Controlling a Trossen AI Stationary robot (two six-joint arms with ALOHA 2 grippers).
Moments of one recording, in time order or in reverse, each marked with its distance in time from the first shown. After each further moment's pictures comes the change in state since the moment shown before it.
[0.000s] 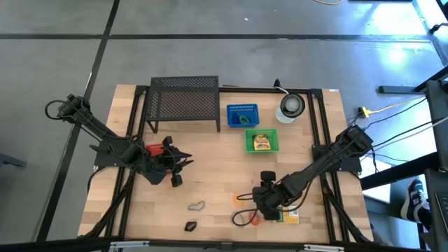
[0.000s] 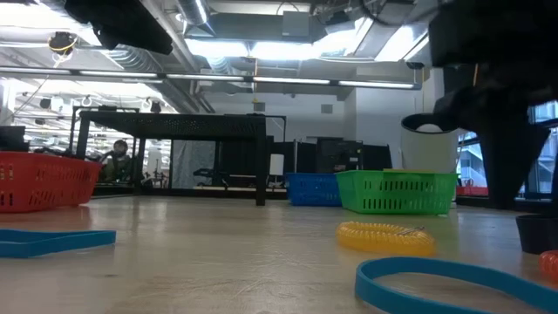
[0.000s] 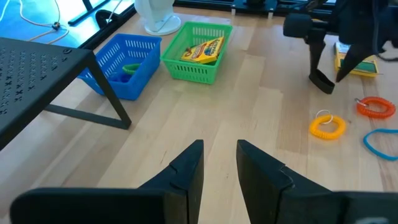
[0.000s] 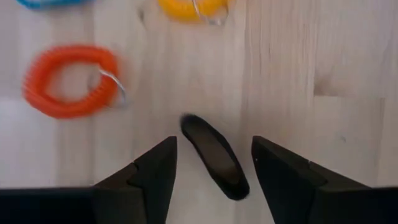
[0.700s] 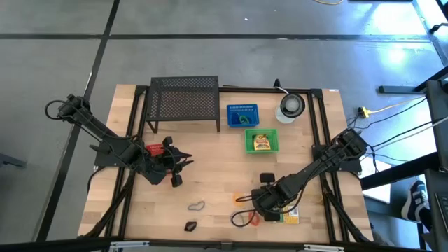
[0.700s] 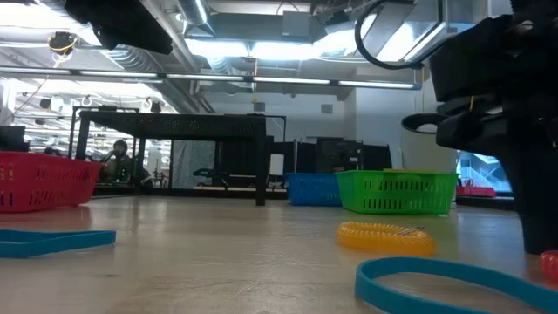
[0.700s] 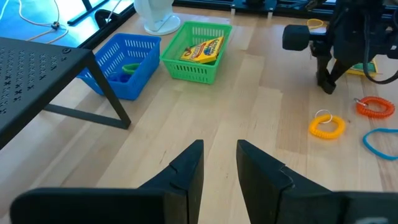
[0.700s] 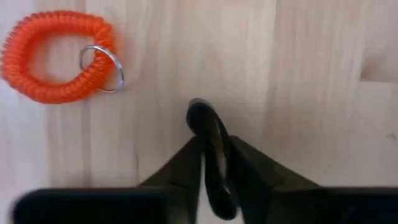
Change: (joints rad) left arm 0.000 0.000 0.000 0.000 0.002 0.000; right arm -0.001 0.074 0.003 0.000 -0.094 0.001
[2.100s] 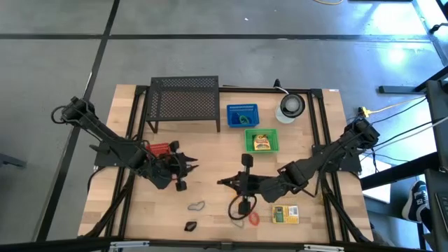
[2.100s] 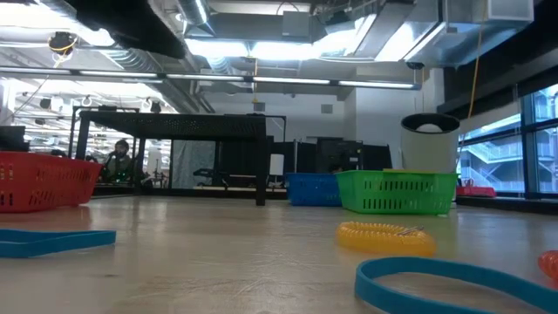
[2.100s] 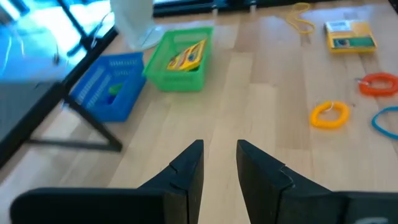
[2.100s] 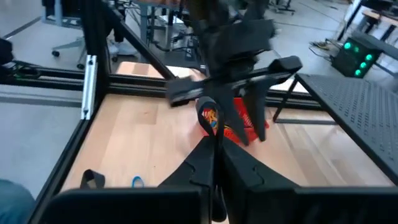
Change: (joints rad) left arm 0.000 0.125 0.000 0.163 0.001 0.206; right arm -0.072 -0.197 0.221 0.595 0.565 -0.464
